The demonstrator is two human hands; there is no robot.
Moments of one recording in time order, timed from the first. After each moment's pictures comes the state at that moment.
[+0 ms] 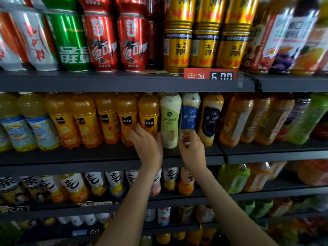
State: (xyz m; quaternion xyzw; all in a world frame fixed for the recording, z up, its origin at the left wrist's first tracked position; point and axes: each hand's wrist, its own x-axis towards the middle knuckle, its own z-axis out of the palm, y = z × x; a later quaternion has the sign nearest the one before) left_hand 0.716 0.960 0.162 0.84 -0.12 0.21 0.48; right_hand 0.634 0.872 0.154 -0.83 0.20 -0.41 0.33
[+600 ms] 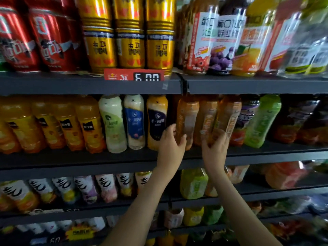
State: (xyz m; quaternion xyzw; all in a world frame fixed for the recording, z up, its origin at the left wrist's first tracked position) left_hand 0.595 0.790 0.169 0.77 -0.34 0.12 0.53; right_hand 0.519 0.688 0.158 -0.74 0.34 -0.46 0.34
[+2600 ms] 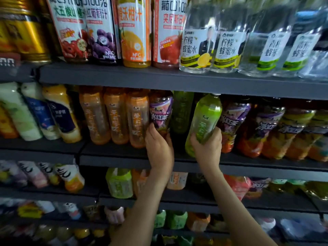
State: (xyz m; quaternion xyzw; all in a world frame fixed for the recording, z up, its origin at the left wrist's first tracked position) left_hand 0.461 0.528 0.145 0.84 -0.14 0.26 0.45; right_hand 0.396 0.433 0.166 -0.76 0.27 -0.43 0.39
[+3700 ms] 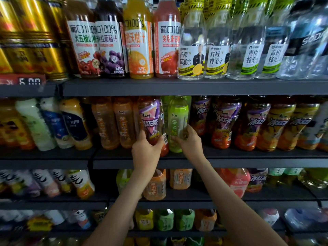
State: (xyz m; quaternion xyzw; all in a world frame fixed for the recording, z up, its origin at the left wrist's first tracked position) left_hand 0.447 0.610 0.184 0.82 -0.18 0.20 0.50; right_hand 0.420 0.462 0.167 -0.82 0.20 -0.31 0.44
